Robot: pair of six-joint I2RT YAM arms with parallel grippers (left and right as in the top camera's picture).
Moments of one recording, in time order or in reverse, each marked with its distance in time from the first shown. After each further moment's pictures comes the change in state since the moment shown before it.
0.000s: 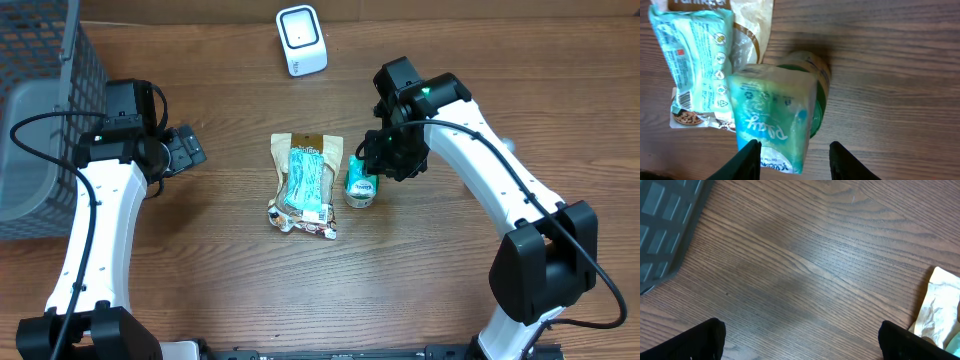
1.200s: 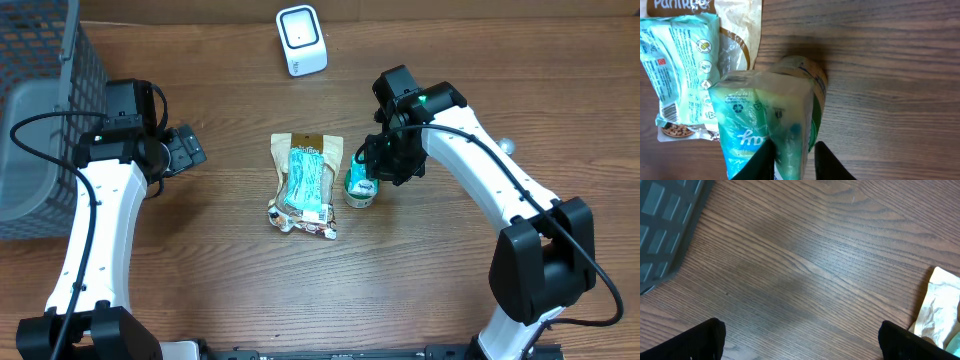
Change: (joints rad) left arm 0.000 0.000 0.000 0.000 0.000 0.000; right arm 0.000 0.000 -0.066 0.077 0.006 0.030
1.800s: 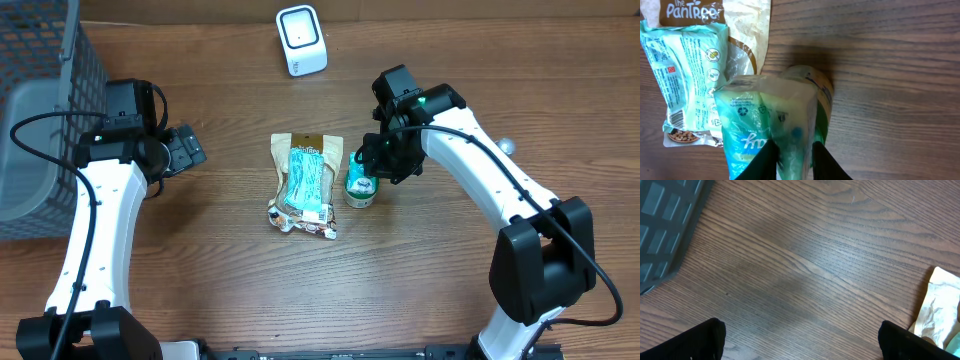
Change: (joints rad) left arm 0.000 0.000 0.000 0.000 0.000 0.000; right arm 0.000 0.000 -0.019 0.055 -0.004 -0.002
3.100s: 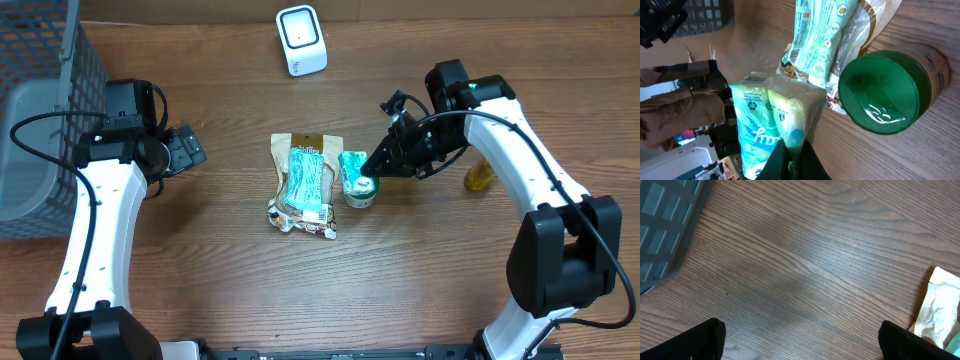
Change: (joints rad) left arm 0.000 0.000 0.000 0.000 0.000 0.000; right arm -0.196 -0.008 -0.014 -0.121 -0.662 -0.464
